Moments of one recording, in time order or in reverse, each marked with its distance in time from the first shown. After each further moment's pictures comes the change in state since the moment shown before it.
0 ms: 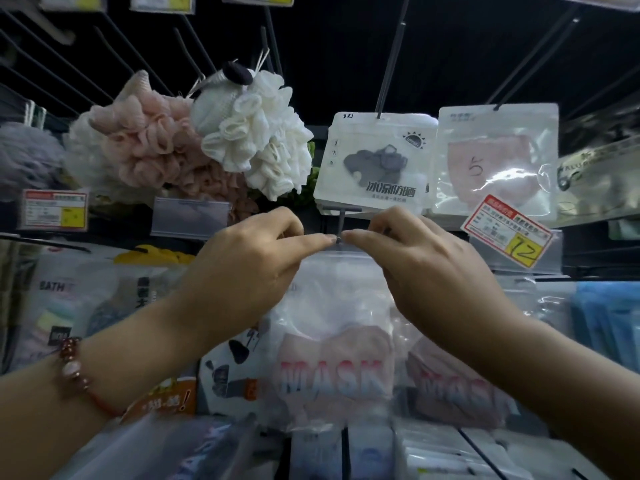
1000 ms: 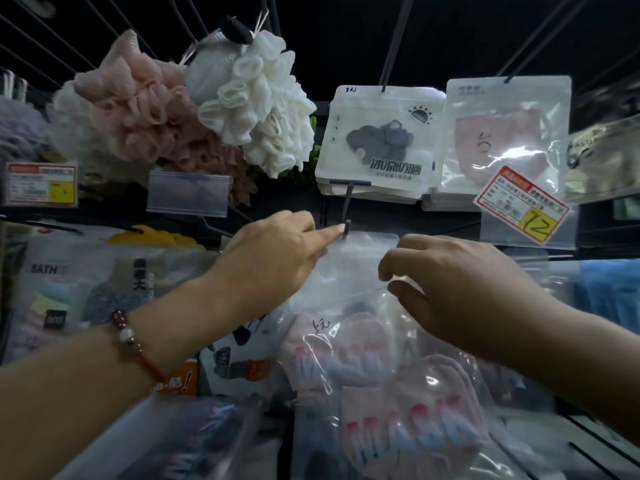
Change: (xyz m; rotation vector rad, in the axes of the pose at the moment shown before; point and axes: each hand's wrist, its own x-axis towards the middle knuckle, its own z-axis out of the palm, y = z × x) left_hand -0.001 -0.003 0.037 0.023 -0.176 -0.084; right_hand -0.012 -0.011 -0.029 0.078 -0.493 0.087
